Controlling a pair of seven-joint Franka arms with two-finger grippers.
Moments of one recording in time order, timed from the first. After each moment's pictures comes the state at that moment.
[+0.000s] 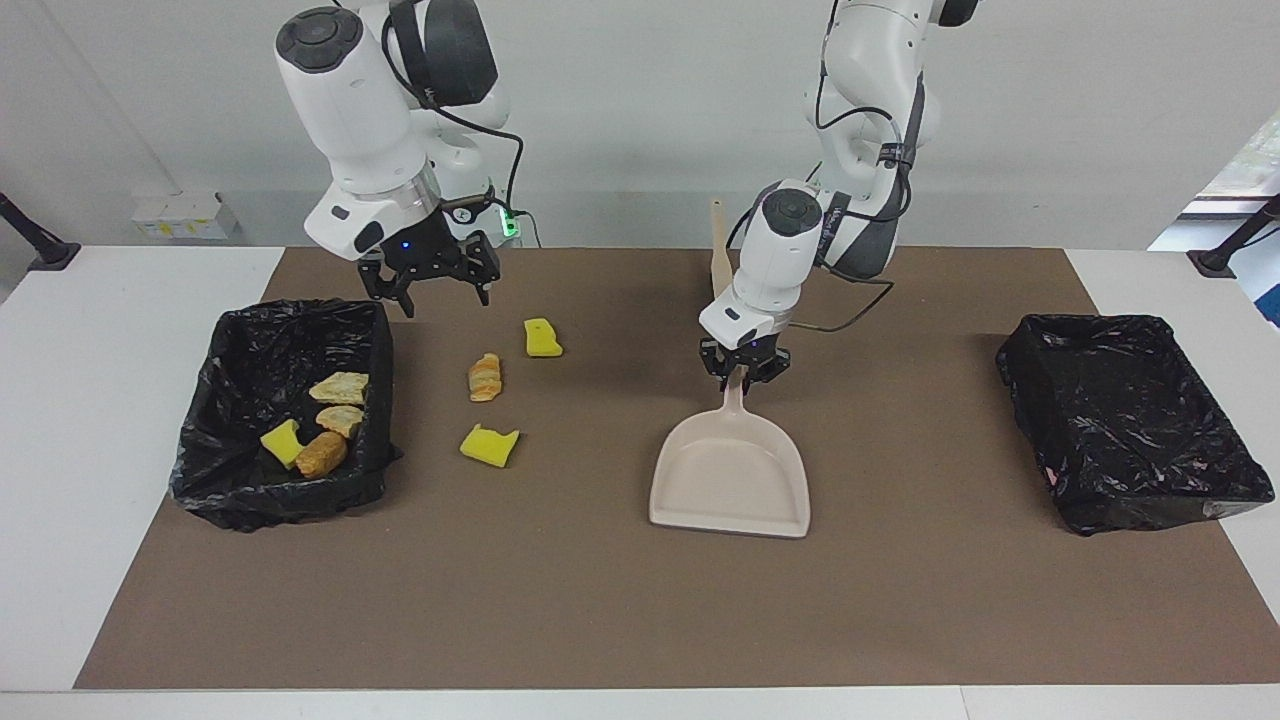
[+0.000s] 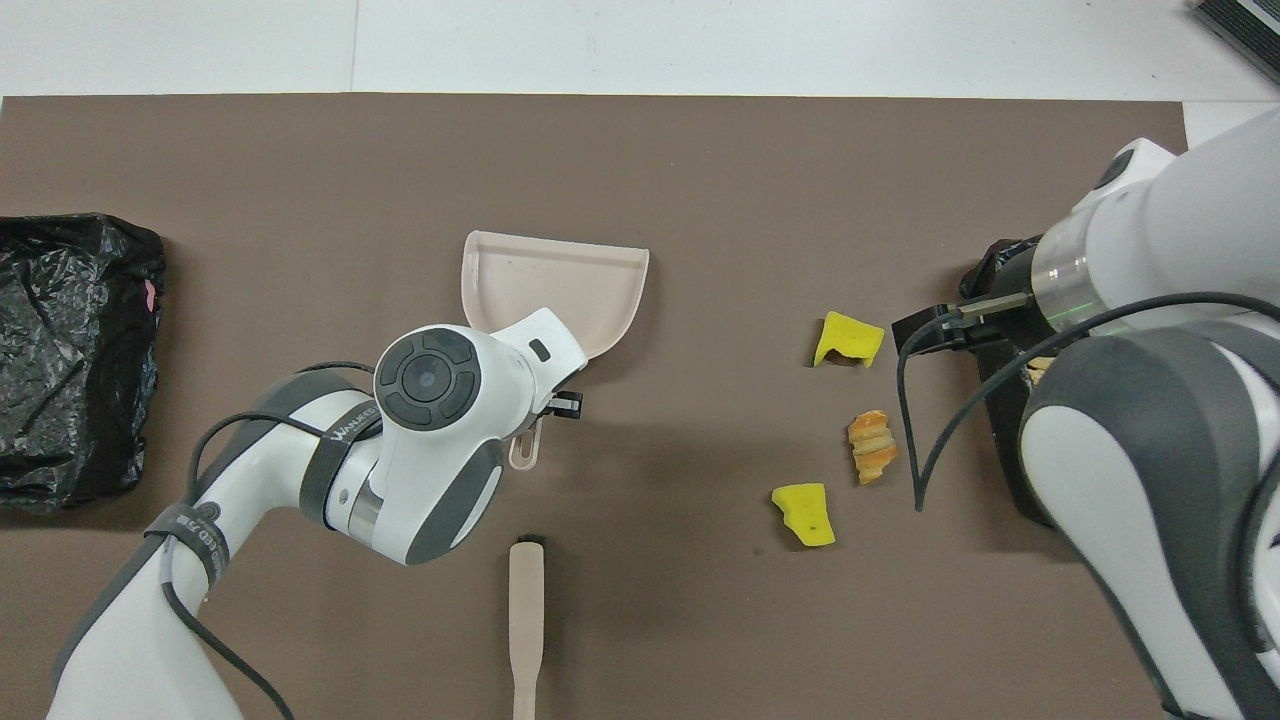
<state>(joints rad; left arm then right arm) -0.50 0.19 -0.07 -2.05 -0.03 2.32 -0.34 0.04 0.04 0.17 -1.67 0.06 1.71 0.04</state>
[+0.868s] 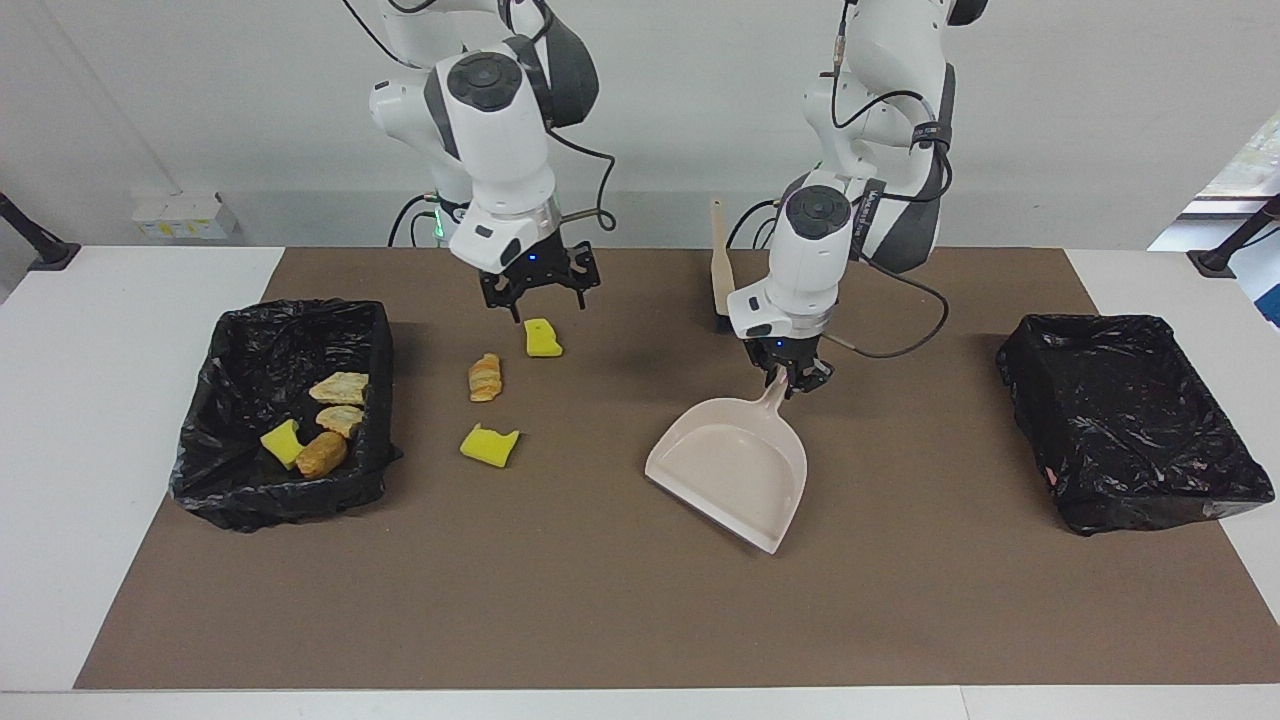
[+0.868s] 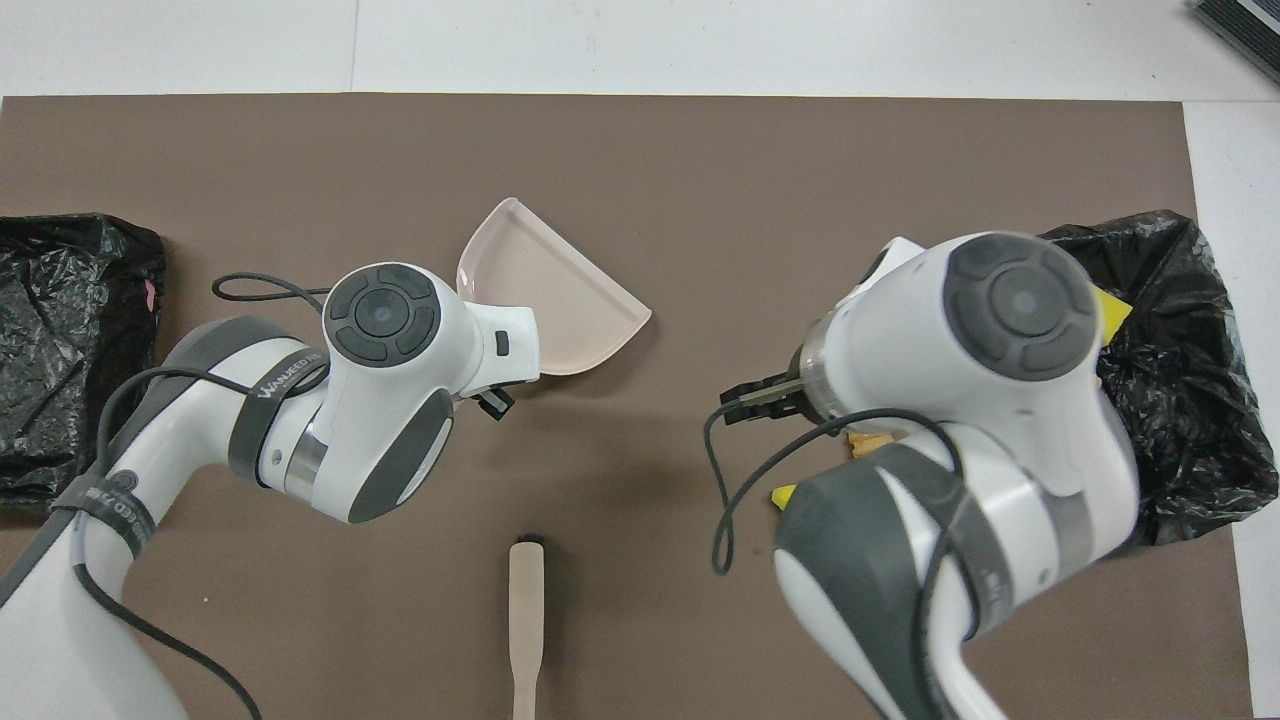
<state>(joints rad) -0.44 0.19 -0.04 -1.95 0.09 2.12 0.25 0.29 0.04 0.18 -1.84 0.06 1.90 0.26</state>
